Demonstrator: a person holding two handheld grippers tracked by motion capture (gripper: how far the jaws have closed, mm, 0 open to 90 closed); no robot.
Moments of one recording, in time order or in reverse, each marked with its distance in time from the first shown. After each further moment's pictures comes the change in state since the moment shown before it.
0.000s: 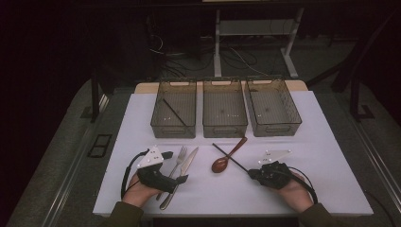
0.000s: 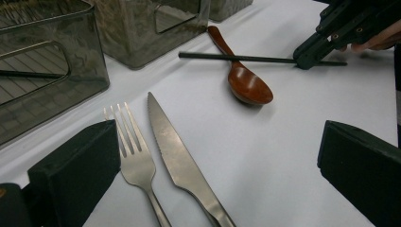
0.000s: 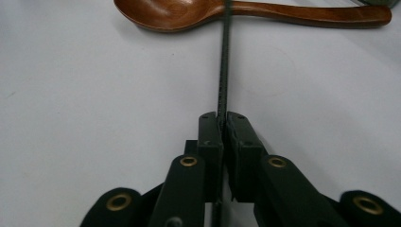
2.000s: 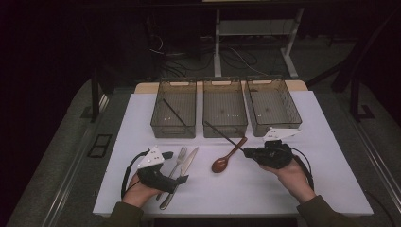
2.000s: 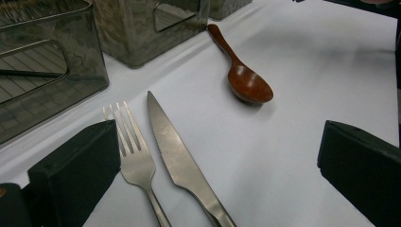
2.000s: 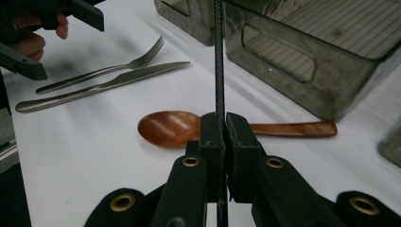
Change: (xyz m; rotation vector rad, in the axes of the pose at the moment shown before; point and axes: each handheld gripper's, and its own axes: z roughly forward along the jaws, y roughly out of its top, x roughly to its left) left arm -0.001 0.000 0.001 0.005 0.000 0.003; right arm -0.013 0.055 -0.029 -0.208 0.064 0.077
